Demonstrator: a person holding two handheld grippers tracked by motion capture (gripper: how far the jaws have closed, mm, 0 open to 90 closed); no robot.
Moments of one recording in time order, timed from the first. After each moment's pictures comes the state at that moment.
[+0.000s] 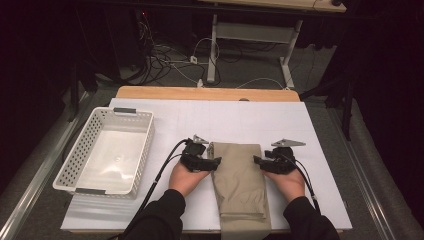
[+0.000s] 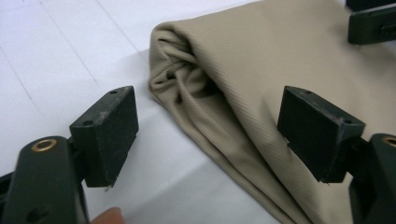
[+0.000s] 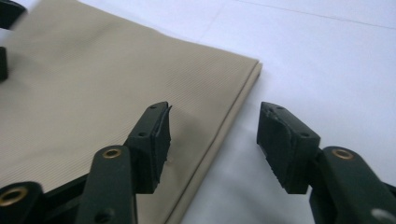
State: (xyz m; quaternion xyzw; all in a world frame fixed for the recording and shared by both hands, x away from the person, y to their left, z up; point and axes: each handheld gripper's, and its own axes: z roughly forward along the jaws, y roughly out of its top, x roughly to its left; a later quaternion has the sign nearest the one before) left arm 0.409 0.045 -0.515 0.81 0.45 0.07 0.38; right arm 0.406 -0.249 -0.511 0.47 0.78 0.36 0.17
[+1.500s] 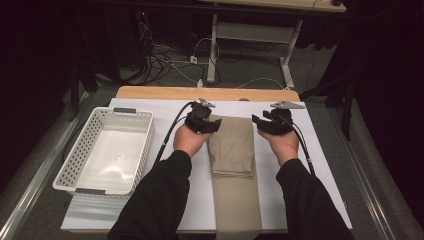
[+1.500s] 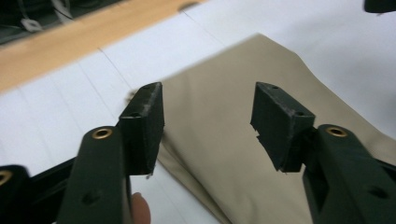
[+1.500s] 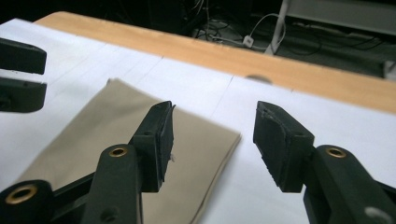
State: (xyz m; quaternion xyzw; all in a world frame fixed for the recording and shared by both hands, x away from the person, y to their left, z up) left arm 0.480 0.041 -0.454 0.81 0.41 0.15 0.39; right arm 0.483 -0.234 -0.446 0.45 0.74 0.43 0.25
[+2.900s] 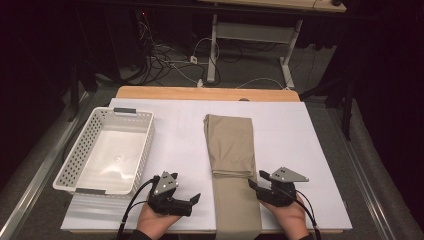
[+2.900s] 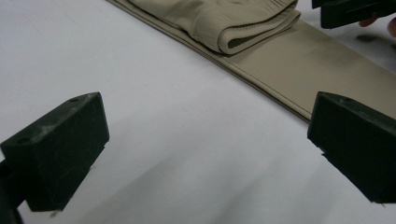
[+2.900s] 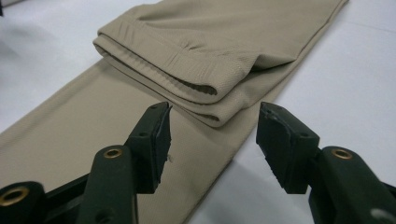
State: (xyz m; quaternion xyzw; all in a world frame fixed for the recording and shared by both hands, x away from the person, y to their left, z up) left arm 0.279 0.117 -0.520 0.79 0.37 0.13 0.46; right arm 0.312 -0.232 -0.514 0.40 0.79 0.42 0.20
